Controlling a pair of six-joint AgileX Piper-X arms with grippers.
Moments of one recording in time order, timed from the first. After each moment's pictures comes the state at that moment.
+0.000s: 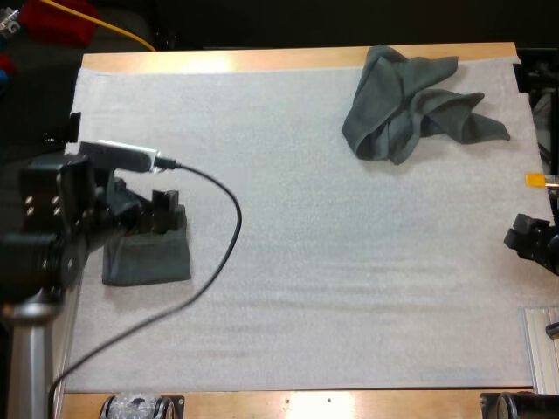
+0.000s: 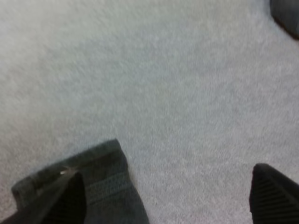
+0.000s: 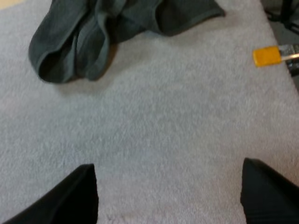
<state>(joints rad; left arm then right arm) 0.00 0.97 -1.25 1.19 0.19 -1.67 -0.05 0.68 -0.92 1.07 -0.08 -1.66</state>
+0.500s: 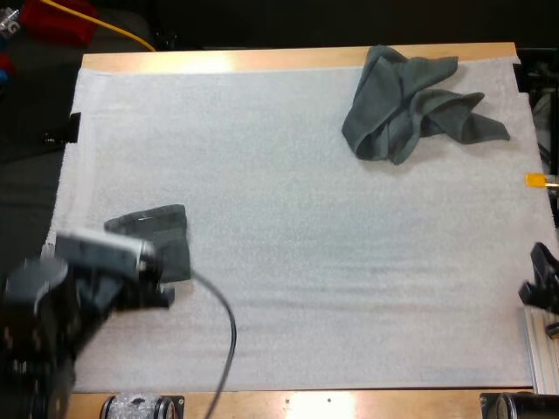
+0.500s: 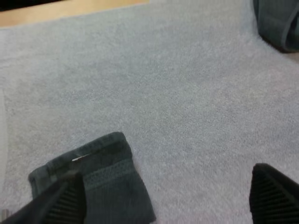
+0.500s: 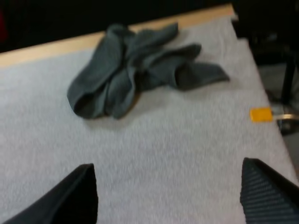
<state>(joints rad) 0.00 0.54 -1.02 1.19 0.17 -1.67 -0.05 0.38 -0.92 1.10 -0.09 -1.74</state>
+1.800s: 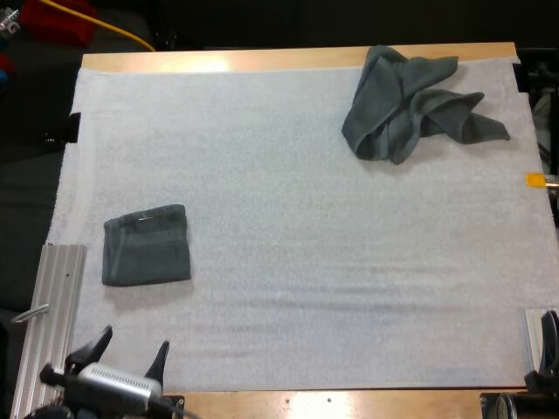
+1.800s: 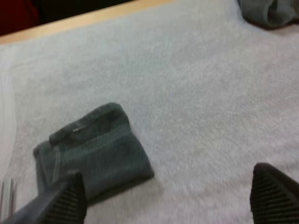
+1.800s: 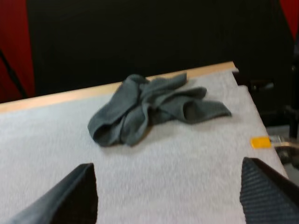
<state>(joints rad) 0.00 -0.02 -0.76 1.32 0.18 -1.59 -0.05 -0.02 -0.83 1.16 -0.09 -1.73</state>
